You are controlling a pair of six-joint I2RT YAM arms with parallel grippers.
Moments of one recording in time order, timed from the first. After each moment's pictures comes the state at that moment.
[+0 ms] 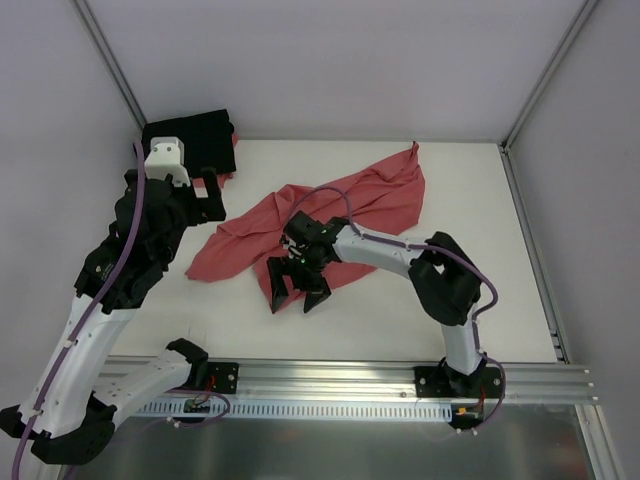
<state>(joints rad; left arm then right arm) -0.47 0.87 1.31 -0.72 -0.48 -0.15 0.95 1.97 1.48 -0.74 -0.53 0.68</state>
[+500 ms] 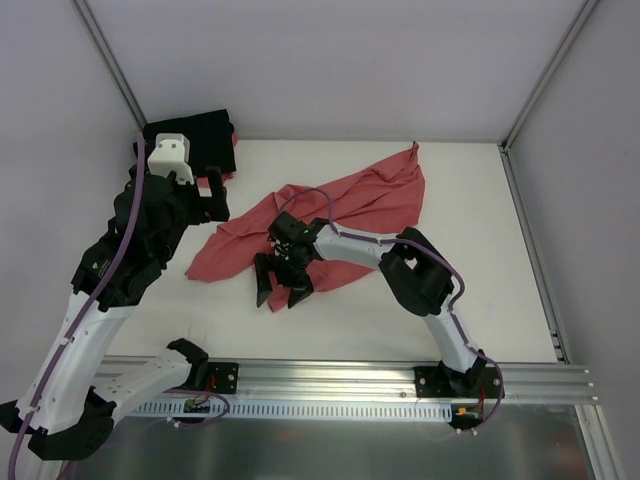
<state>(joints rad) -0.51 0.89 1.37 -0.77 -0.45 -0.15 0.97 2.18 1.62 -0.66 -0.52 0.75</state>
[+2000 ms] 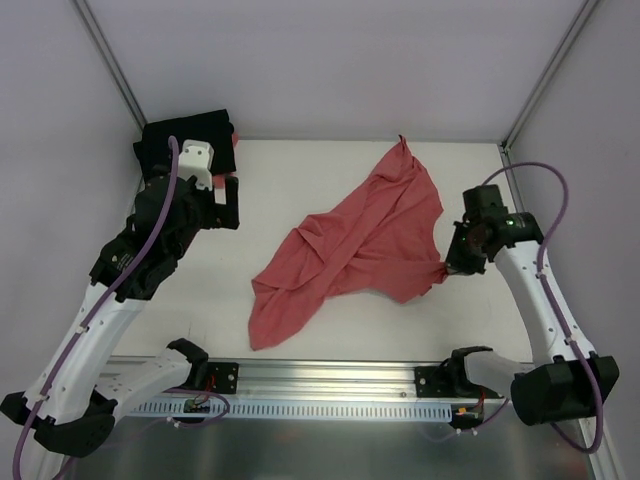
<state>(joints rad) -0.51 0.91 1.28 -0.71 -0.39 -0.06 0.22 1.16 1.11 -1.19 0.06 0.48</state>
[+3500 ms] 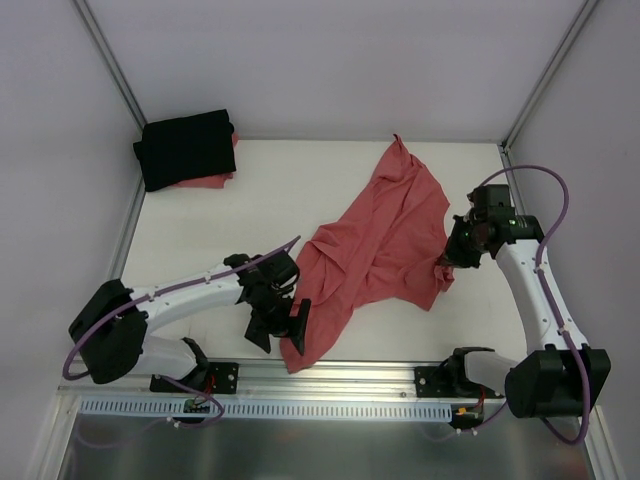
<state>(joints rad) -0.87 1.31 0.75 -0.87 0.44 -0.72 0.05 1.17 1.08 -1.04 -0.14 0.40</state>
